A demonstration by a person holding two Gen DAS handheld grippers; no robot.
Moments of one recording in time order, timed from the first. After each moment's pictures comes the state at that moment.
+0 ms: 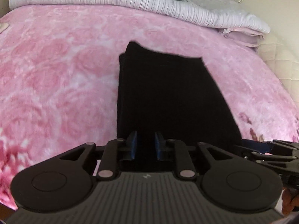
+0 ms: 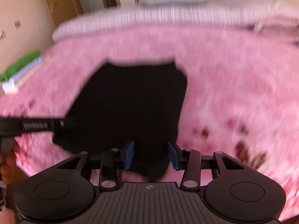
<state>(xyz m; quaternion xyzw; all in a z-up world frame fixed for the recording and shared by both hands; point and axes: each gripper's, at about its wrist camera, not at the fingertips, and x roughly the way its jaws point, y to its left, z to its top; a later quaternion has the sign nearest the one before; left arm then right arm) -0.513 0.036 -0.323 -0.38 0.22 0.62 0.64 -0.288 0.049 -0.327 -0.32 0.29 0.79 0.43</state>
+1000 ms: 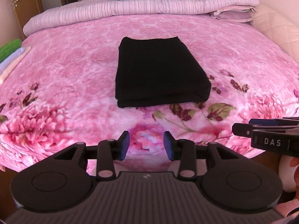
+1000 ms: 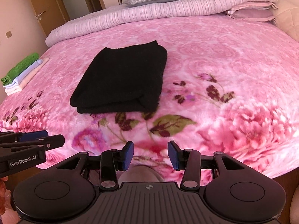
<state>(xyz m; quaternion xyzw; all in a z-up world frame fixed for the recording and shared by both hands) -0.433 -0.114 -0.275 -0.30 0.30 0.66 0.62 -0.237 -0.070 -0.298 -0.30 0.33 0.76 0.47</state>
